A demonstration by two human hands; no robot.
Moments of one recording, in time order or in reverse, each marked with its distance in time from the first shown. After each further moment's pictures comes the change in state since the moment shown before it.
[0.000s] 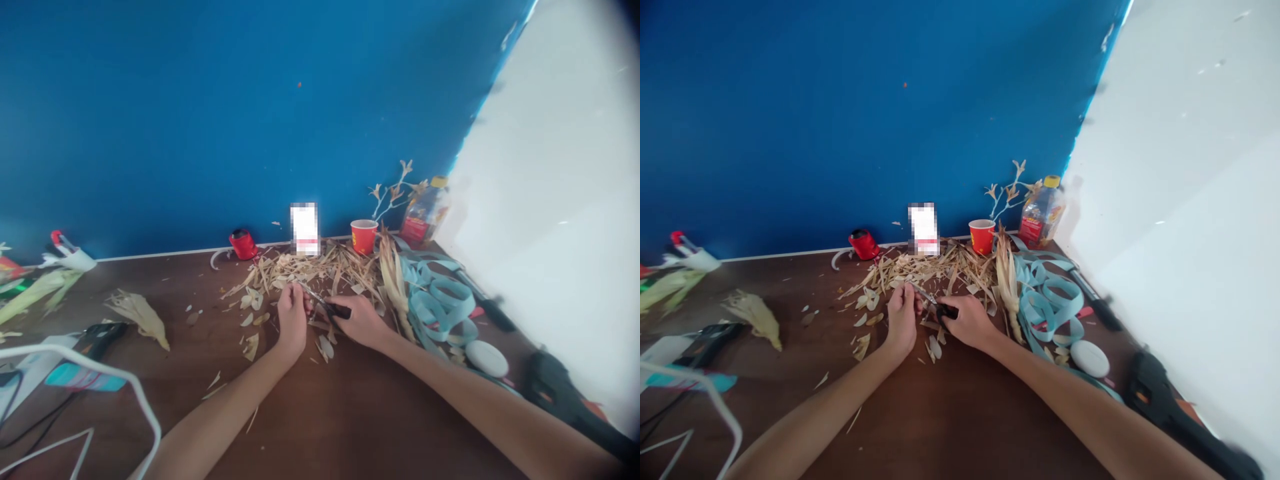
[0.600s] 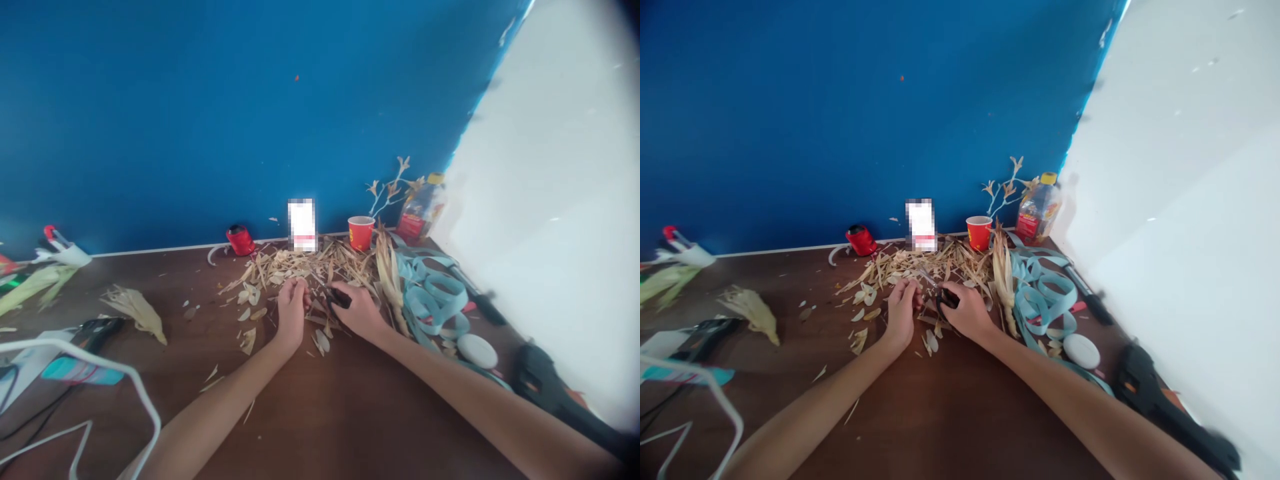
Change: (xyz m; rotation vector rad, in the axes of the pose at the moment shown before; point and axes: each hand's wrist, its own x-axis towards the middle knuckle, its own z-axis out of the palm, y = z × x) left_hand 0.001 -0.001 0.004 -0.097 -0.036 -0.055; right_hand 0.000 0.008 0.003 0.057 0.203 0.064
